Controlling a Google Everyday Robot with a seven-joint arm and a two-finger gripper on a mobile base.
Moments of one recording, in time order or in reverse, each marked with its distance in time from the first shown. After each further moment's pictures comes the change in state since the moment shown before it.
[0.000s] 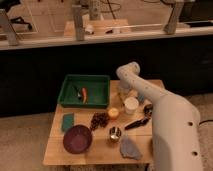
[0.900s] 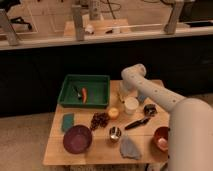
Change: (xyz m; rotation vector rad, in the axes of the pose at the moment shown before) arm -0.012 0.001 -0.048 0.187 -0.006 -0.135
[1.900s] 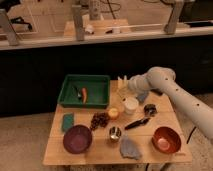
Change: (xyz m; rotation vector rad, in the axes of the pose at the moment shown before) arm -0.048 -0.008 -0.126 0.436 -0.108 -0.147
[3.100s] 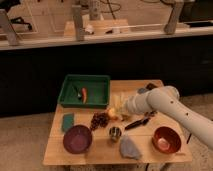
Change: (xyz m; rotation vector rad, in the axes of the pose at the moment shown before) arm -0.137 0.027 -0.032 -0.023 -0.084 -0.036
